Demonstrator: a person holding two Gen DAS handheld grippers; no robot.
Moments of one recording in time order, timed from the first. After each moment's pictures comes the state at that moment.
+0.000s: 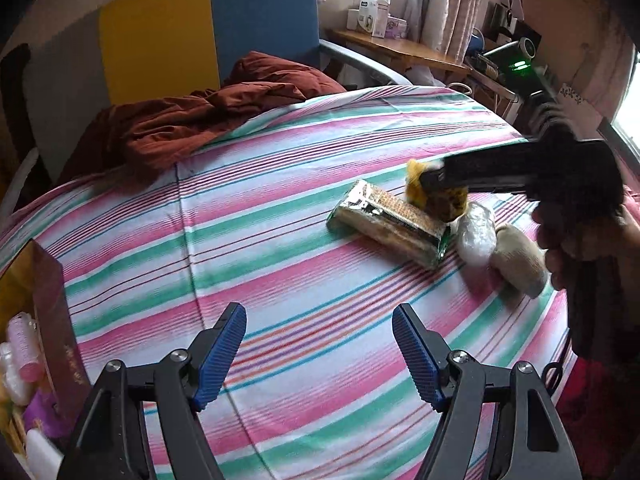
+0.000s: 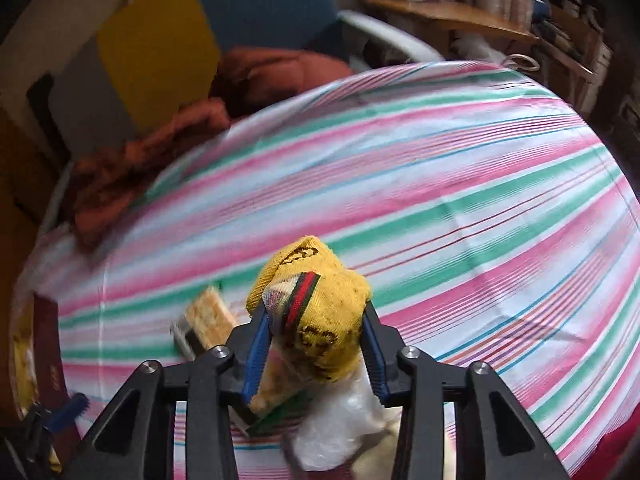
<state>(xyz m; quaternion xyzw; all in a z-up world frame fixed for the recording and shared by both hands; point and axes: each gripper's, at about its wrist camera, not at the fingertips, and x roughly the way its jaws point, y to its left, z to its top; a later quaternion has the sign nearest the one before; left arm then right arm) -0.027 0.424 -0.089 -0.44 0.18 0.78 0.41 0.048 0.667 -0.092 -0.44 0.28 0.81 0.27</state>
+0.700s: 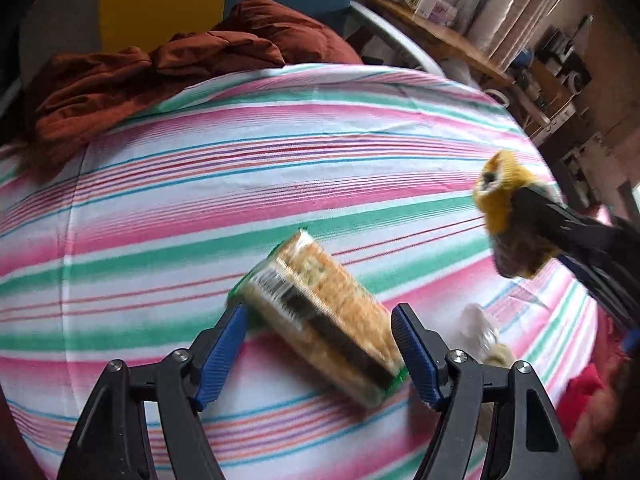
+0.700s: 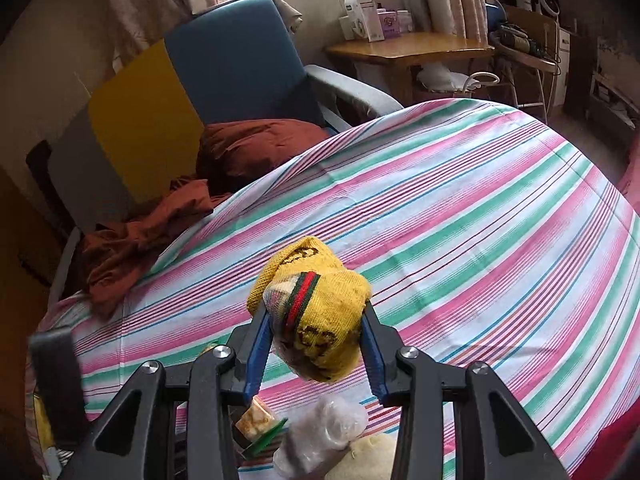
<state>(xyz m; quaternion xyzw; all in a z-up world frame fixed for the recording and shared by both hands) -0.062 0.547 -0.120 -0.55 0.11 0.75 0.35 0.079 0.686 -0.060 -0.36 0.30 0.83 0.31</state>
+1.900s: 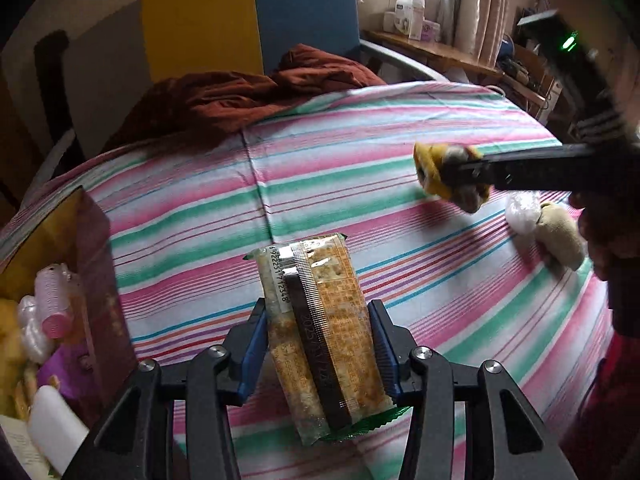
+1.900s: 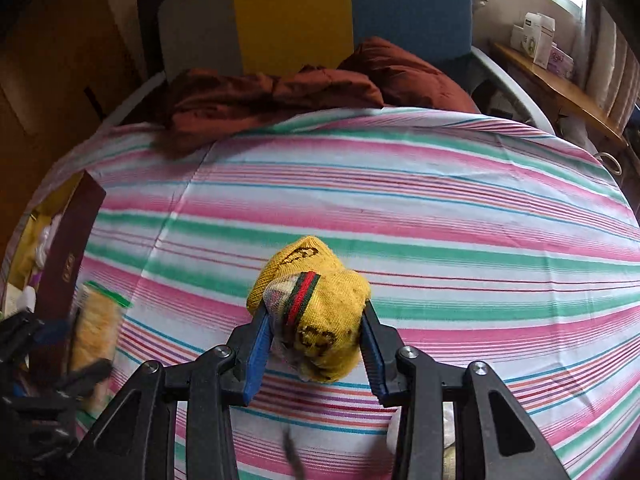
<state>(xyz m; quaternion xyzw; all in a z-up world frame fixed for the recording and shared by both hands) -0.026 0.358 -0.098 -0.42 0.18 0.81 0.35 0.009 0.581 -0.096 -0.49 0.13 0.86 0.12</state>
